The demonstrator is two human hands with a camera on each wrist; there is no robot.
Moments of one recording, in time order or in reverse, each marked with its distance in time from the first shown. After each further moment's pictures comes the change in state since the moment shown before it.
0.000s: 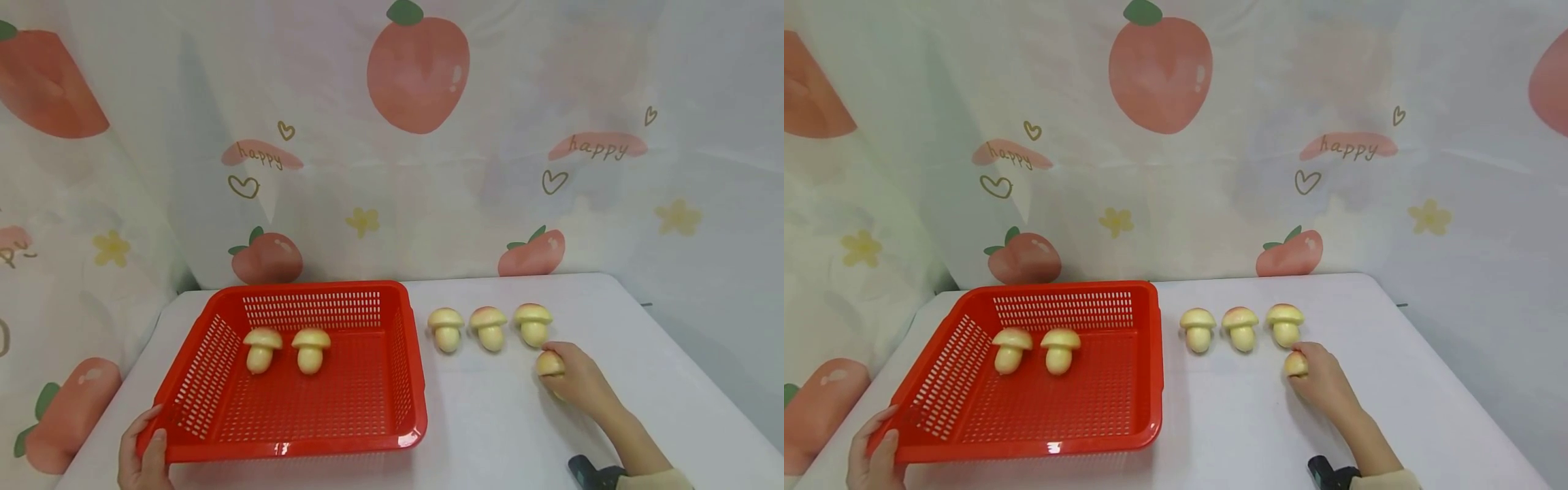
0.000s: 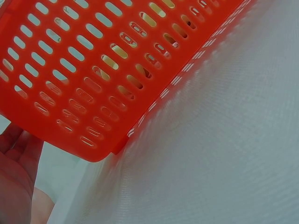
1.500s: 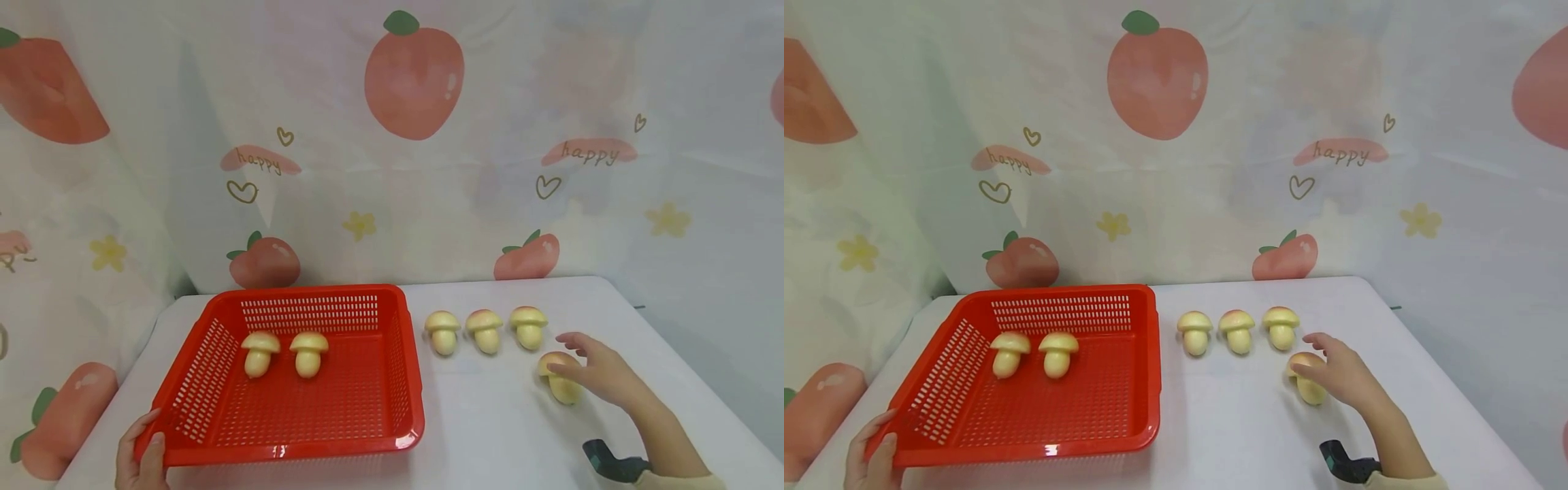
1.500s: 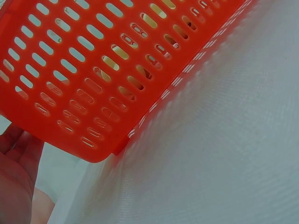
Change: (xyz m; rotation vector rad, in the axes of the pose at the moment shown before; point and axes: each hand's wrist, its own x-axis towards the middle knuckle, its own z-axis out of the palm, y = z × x) left_hand -0.035 0.065 0.014 -0.036 -0.075 -0.015; right_hand -0.001 -0.022 -0.058 0.039 -0.225 0.157
